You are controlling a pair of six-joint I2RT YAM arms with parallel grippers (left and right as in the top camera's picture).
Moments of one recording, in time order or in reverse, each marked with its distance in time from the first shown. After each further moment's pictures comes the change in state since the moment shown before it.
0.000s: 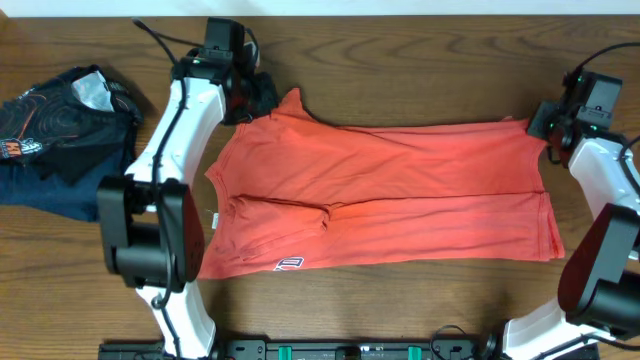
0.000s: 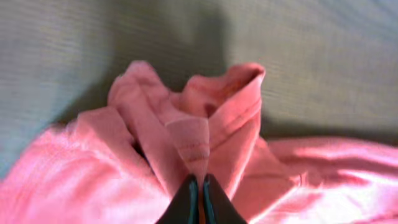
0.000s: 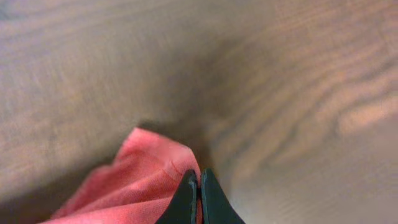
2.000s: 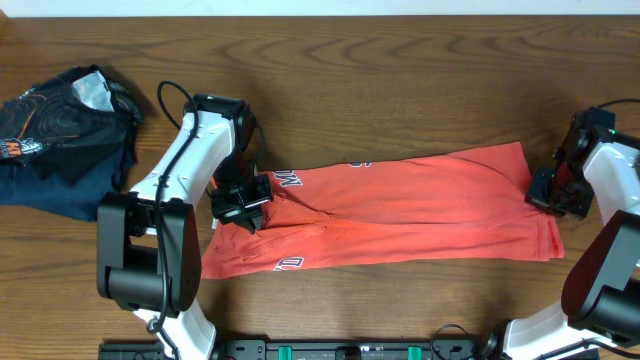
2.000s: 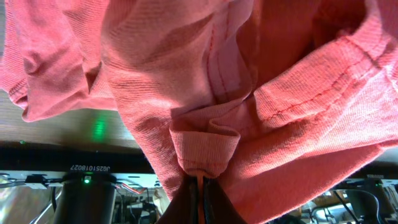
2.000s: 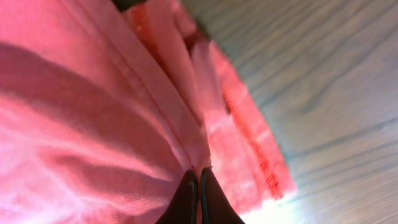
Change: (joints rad) left arm -0.053 -0.096 -0.293 -0.637 0.009 0.022; right arm -0.063 -0.013 0.002 -0.711 0.065 0.052
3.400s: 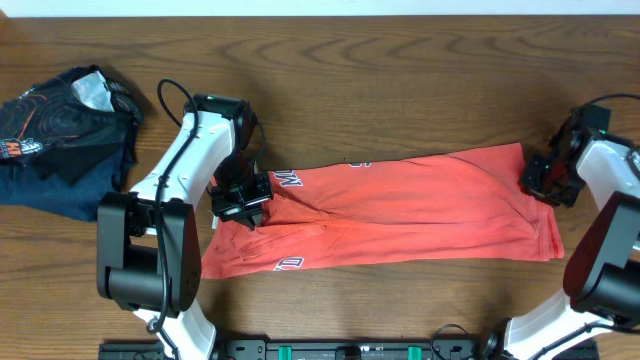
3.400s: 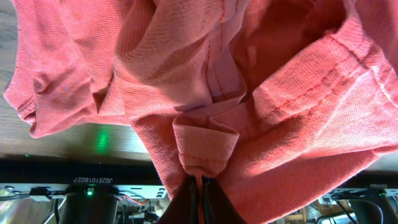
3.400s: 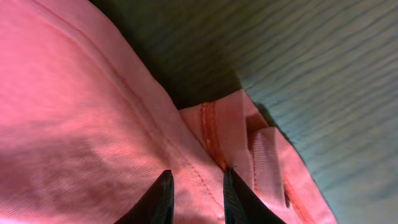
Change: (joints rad) left arm 0.000 0.000 -0.001 0.038 -0.016 0.002; right arm 0.000 0.096 -0.012 0.224 -0.111 0.010
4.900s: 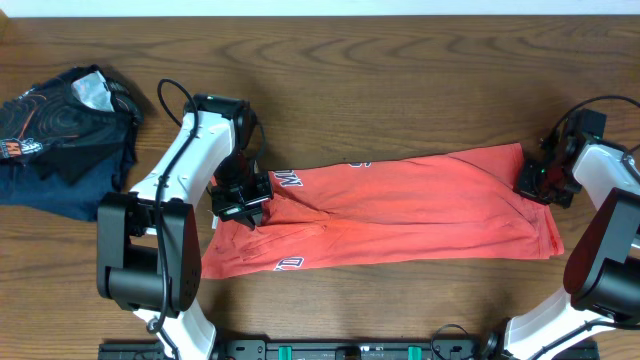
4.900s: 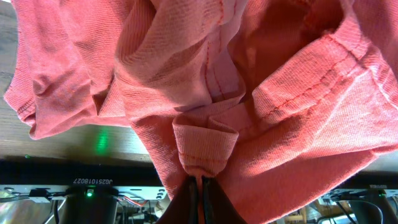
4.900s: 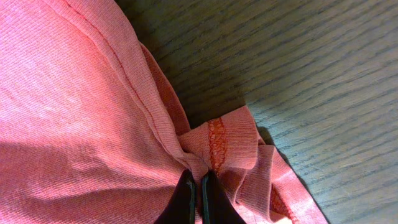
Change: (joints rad) left arm 0.000 0.000 0.000 0.004 0.000 0.000; right arm 0.000 0.005 -0.041 0.071 -0.034 -0.093
